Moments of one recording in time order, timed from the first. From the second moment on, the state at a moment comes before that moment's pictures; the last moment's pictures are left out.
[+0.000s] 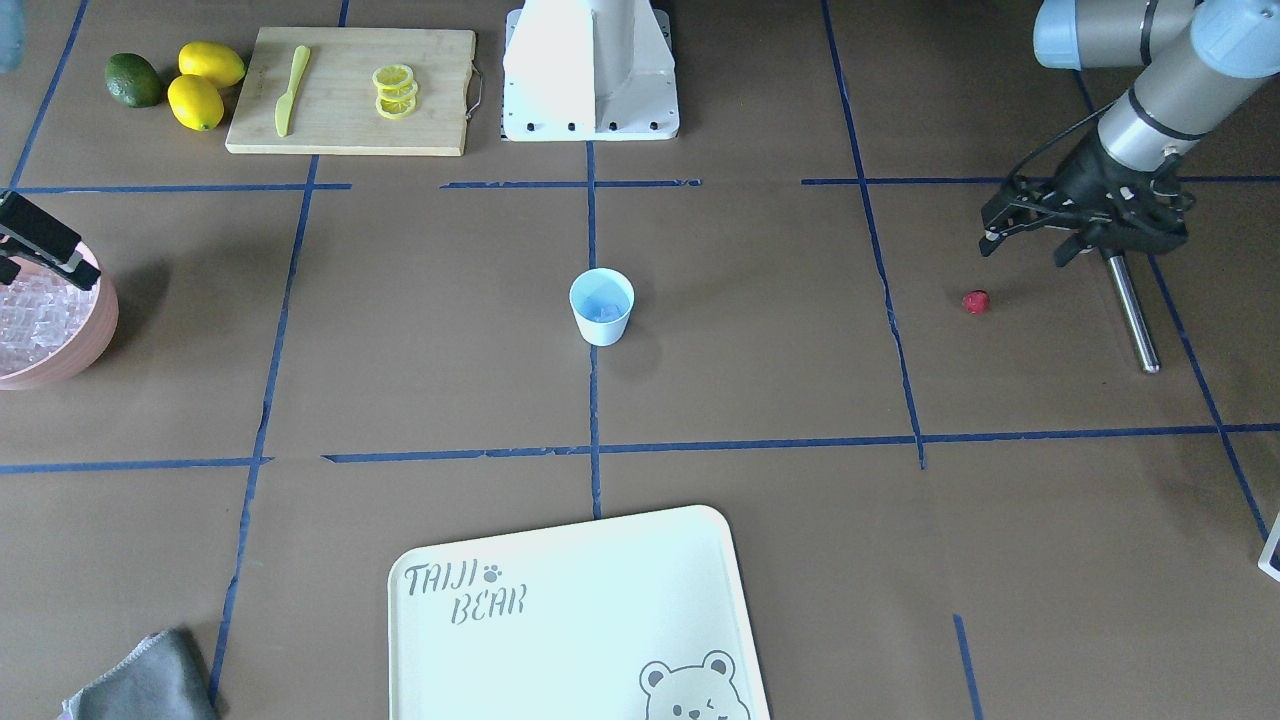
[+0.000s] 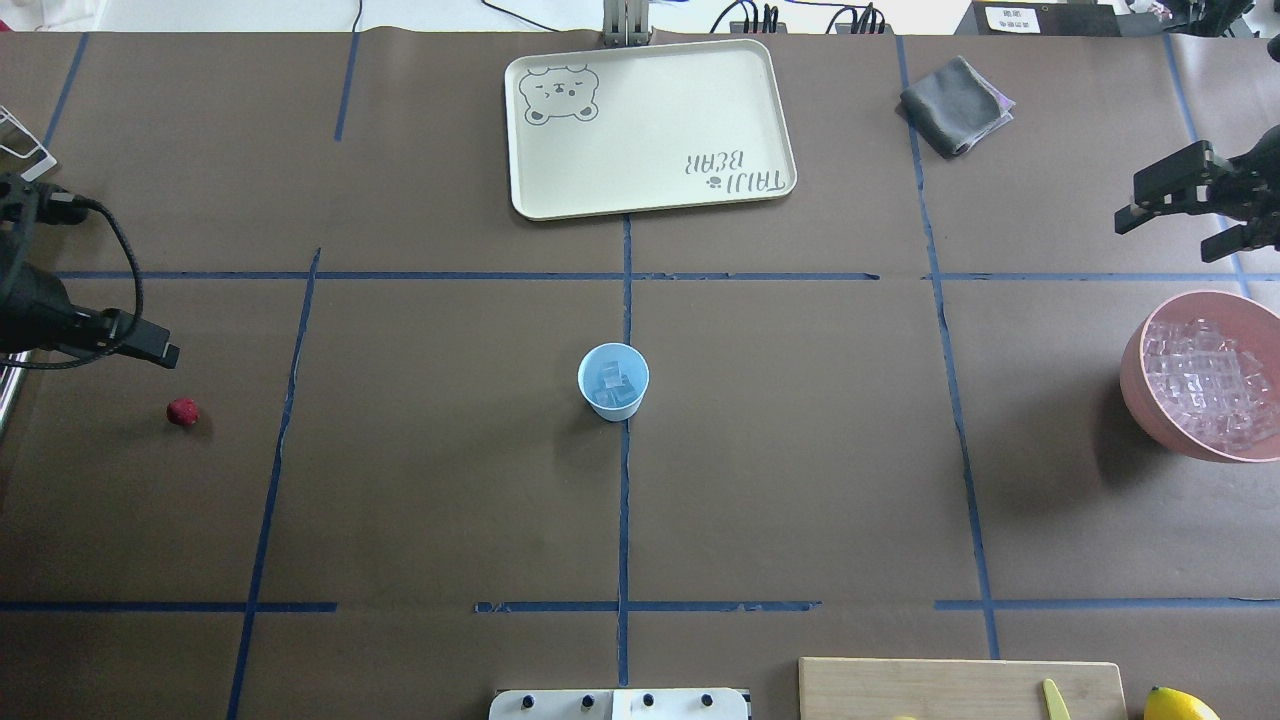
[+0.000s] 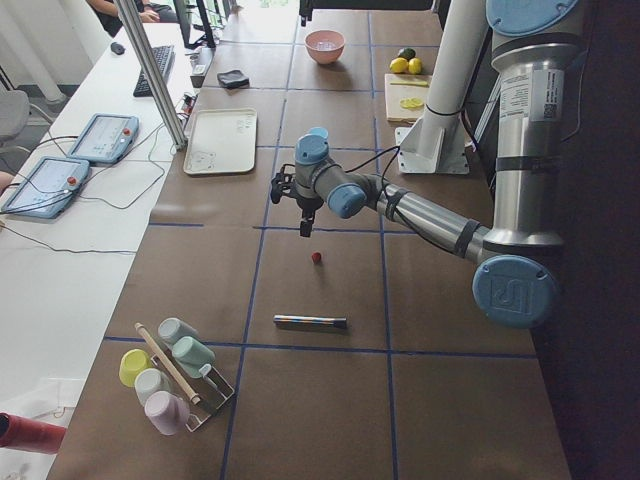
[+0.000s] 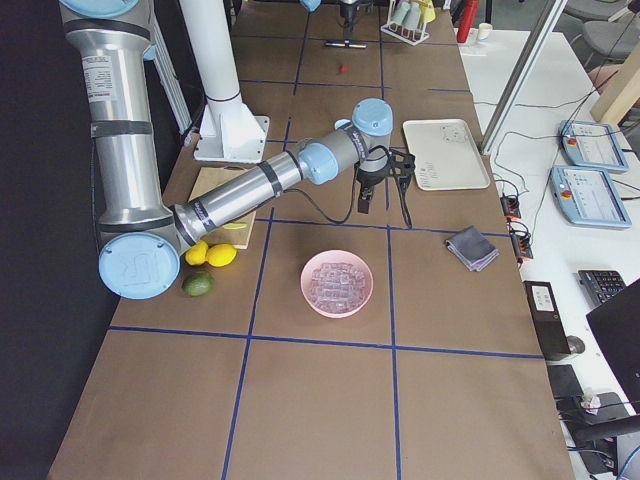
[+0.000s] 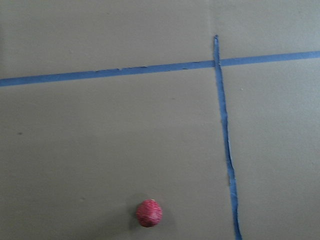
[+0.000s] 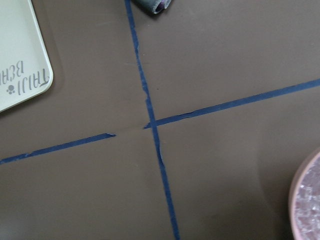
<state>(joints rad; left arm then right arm) -0.92 -1.55 -1.96 -1.89 -2.18 -0.78 1.24 -1.48 1.99 -1.56 2.39 0.80</state>
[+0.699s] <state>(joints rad) -0.85 -1.63 -1.76 -1.90 -2.13 -0.81 1.28 -1.48 1.99 -1.63 2.39 0.68</state>
